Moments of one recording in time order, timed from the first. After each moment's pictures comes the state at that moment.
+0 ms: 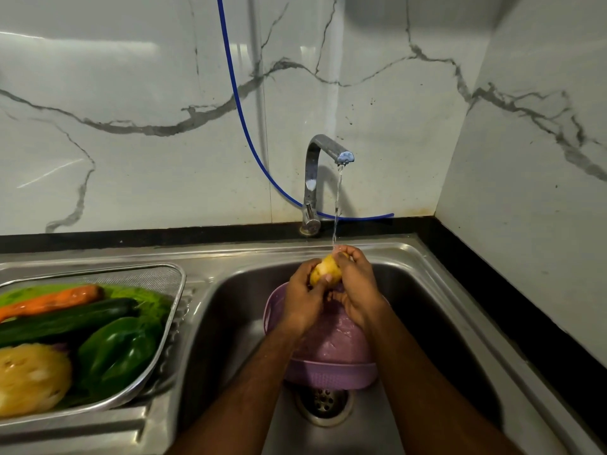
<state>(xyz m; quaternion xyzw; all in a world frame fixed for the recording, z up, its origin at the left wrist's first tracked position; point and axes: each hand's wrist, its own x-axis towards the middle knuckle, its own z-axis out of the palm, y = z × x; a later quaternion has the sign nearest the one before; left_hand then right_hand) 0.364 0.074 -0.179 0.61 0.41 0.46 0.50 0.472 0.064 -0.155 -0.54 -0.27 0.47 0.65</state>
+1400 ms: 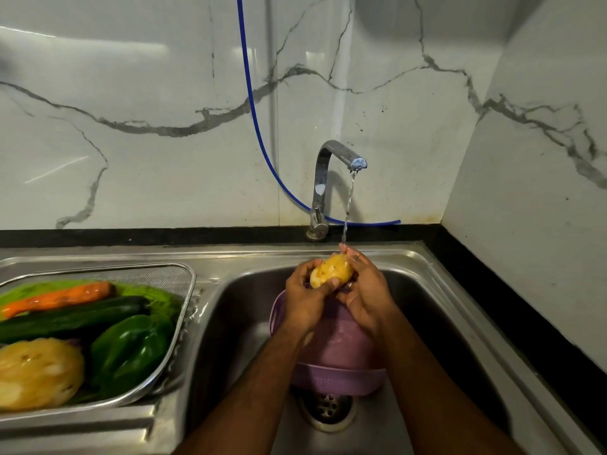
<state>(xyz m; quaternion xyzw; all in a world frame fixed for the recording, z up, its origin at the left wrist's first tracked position) 0.366 0.083 -0.183 0.50 0.40 0.52 0.56 0.475 0.061 -0.150 -0.46 -0.24 0.53 0.67</state>
